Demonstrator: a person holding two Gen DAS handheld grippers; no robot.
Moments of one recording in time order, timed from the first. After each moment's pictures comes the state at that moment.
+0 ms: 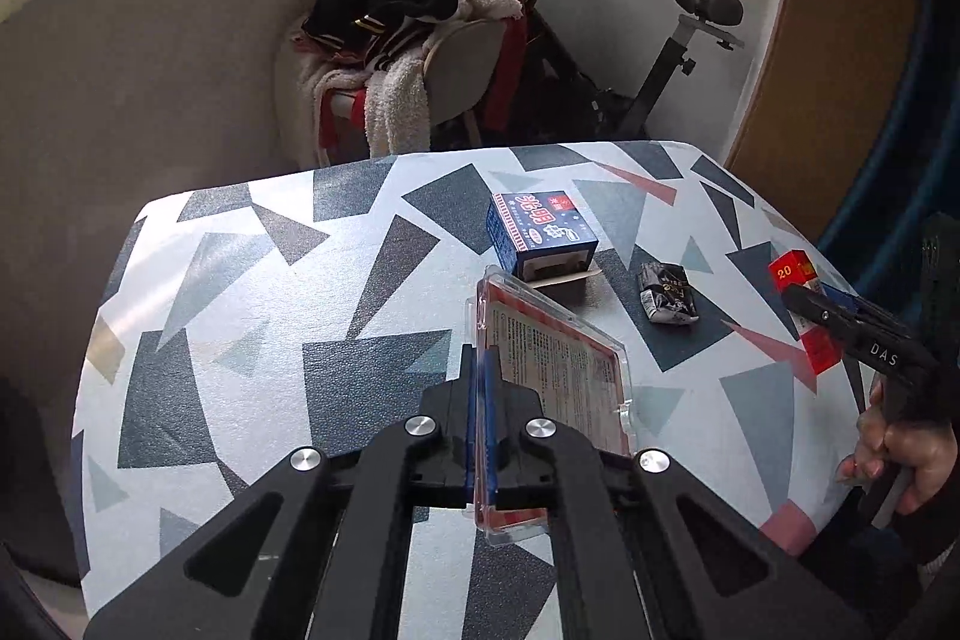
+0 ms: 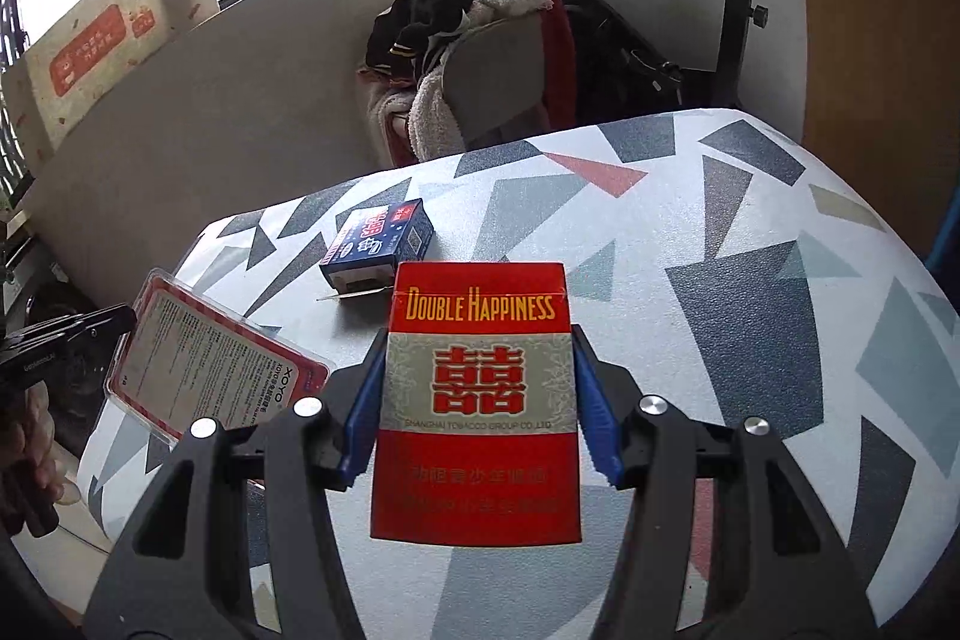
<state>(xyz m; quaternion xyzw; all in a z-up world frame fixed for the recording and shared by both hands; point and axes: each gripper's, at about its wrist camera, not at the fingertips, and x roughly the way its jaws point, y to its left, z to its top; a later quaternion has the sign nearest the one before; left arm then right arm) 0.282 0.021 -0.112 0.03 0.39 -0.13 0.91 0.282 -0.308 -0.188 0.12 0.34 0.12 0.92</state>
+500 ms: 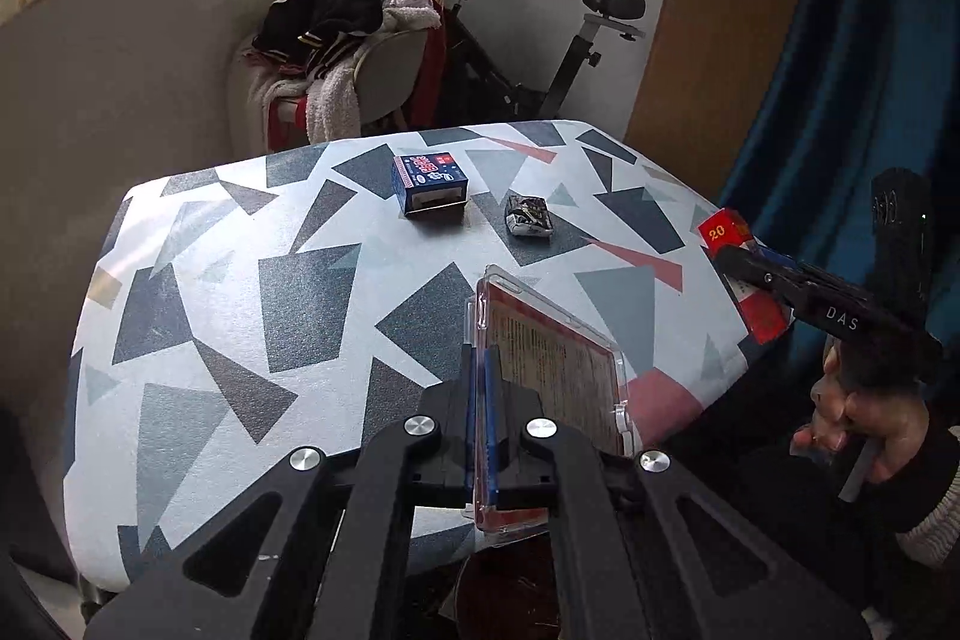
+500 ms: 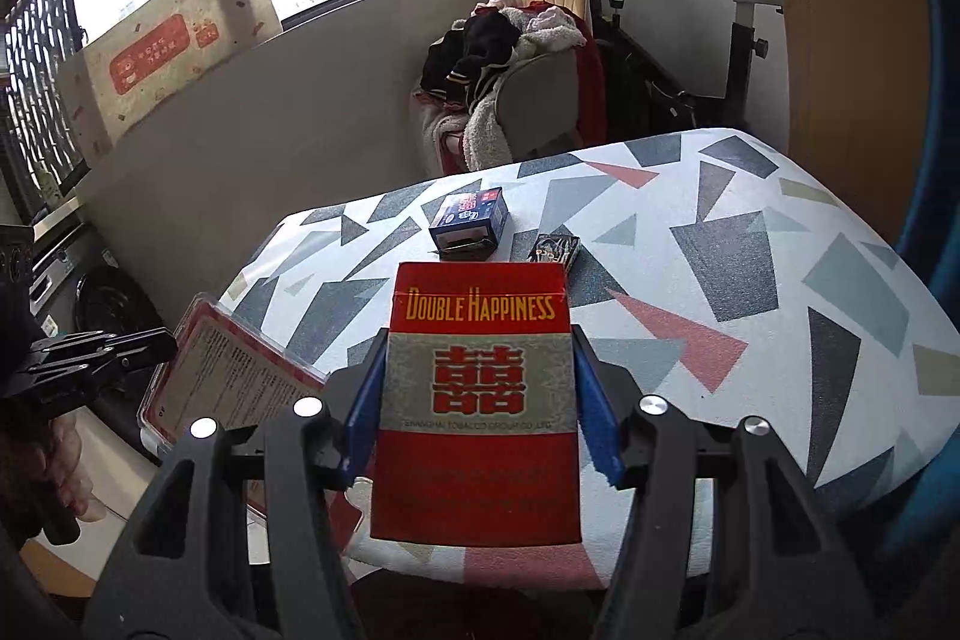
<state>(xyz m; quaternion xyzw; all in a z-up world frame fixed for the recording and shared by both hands) 0.121 0.010 -0.096 0.02 0.38 -0.21 0.90 0.135 -0.293 -0.149 0.12 0.31 0.14 0.93</state>
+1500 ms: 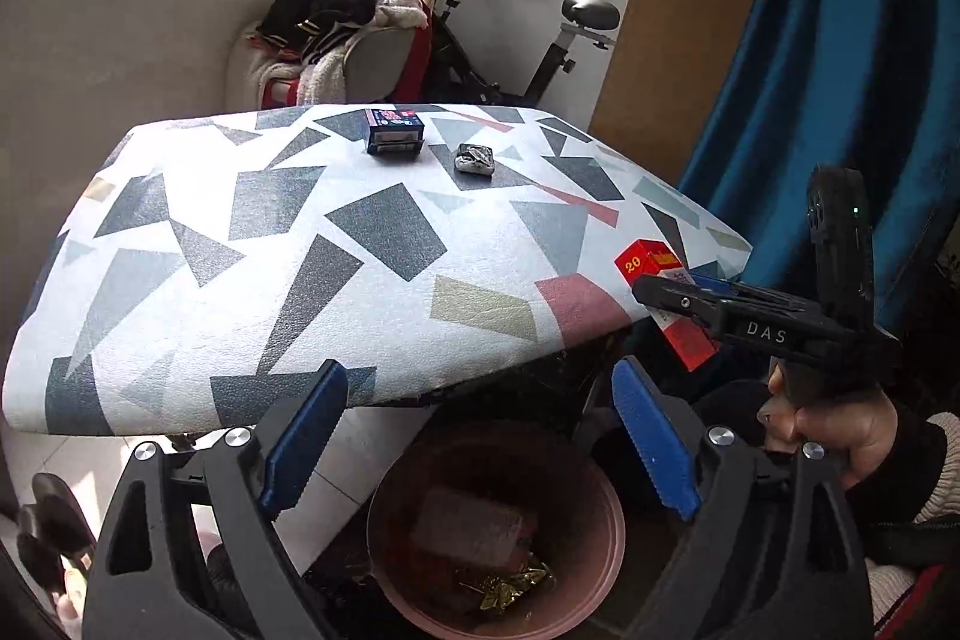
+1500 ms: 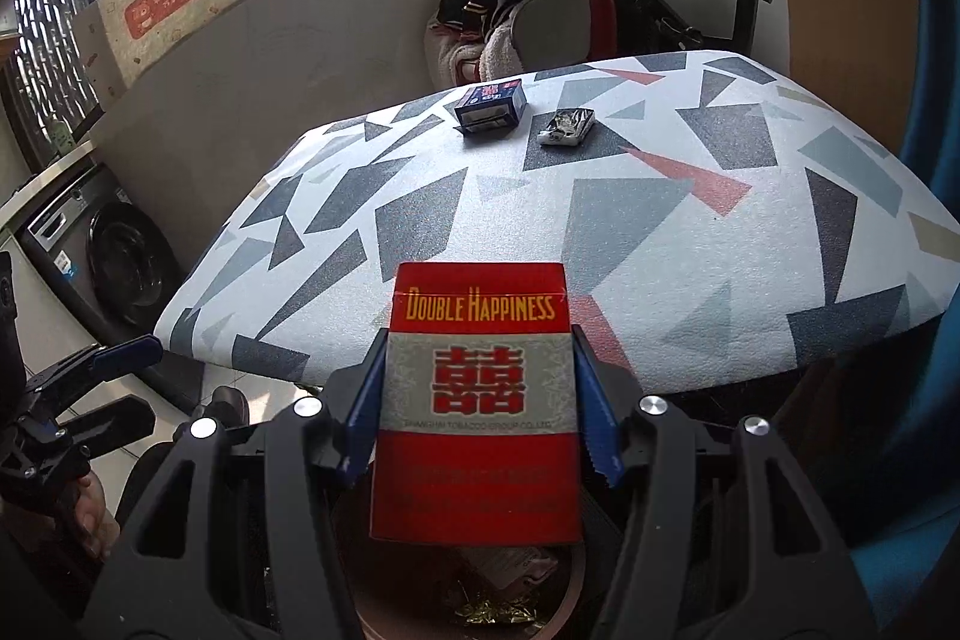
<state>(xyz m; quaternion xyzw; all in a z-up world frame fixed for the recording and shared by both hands) 0.002 0.002 -0.143 -0.02 0.34 -0.20 0.92 0.055 -0.271 -0.214 0.10 0.38 0.16 0.91</state>
